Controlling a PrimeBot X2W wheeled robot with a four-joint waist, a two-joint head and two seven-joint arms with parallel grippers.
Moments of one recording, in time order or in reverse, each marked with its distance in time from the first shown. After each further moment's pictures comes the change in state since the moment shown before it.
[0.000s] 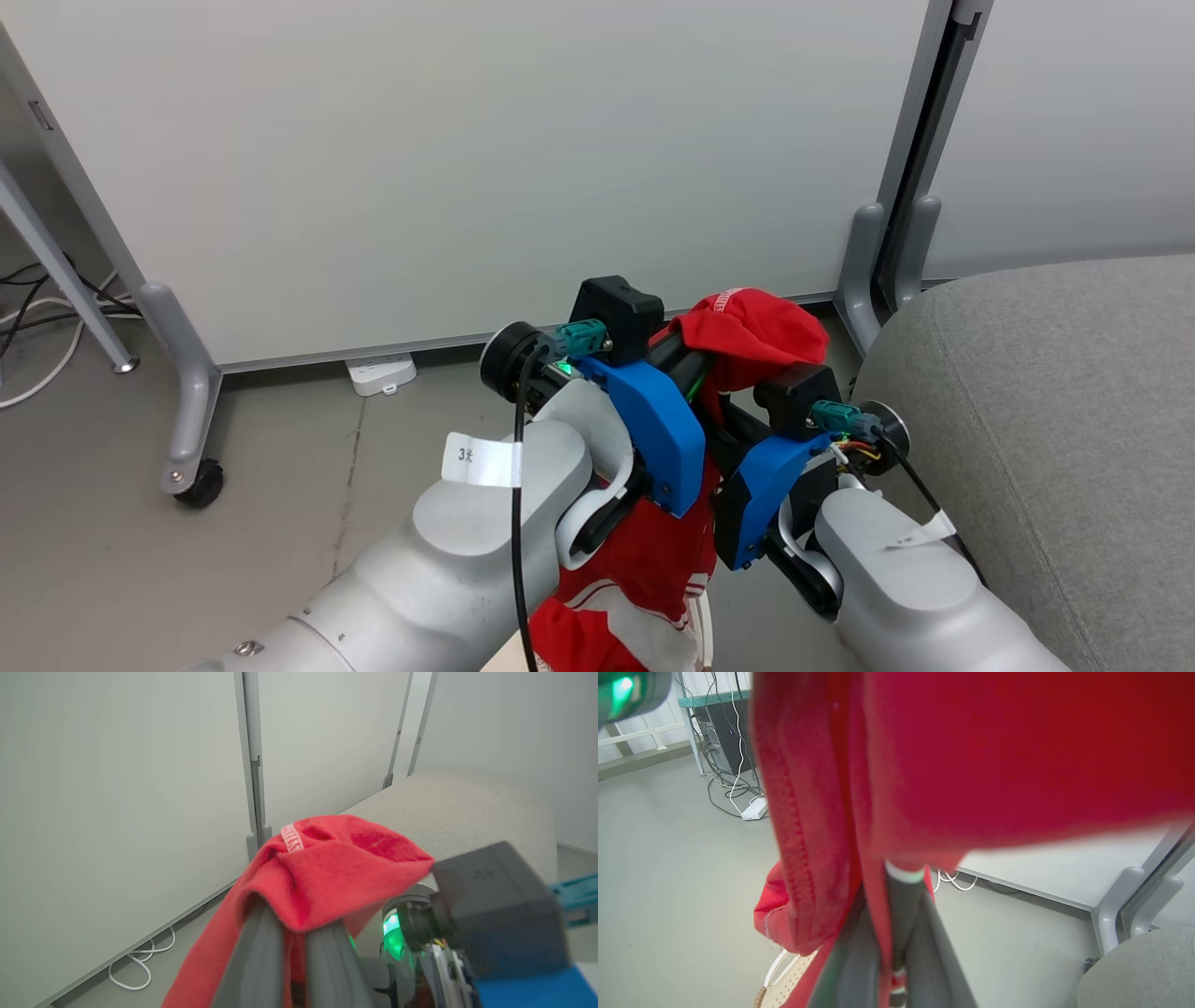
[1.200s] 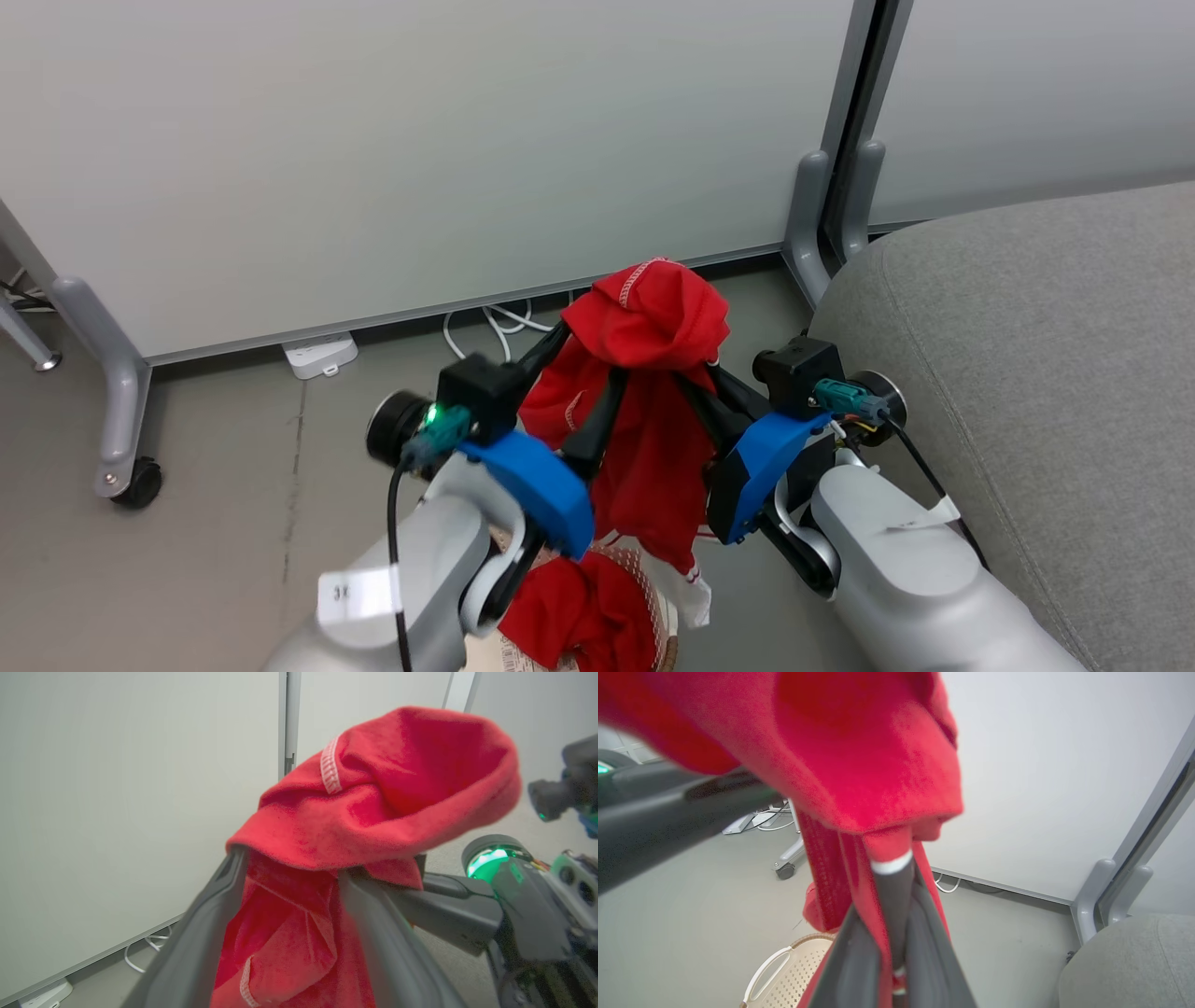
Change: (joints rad) left arm 0.205 0.121 0.199 -0.085 0.174 0.056 -0.136; right arm -0.012 0.000 -0.029 -0.063 -0.031 0.000 -0.012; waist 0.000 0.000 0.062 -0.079
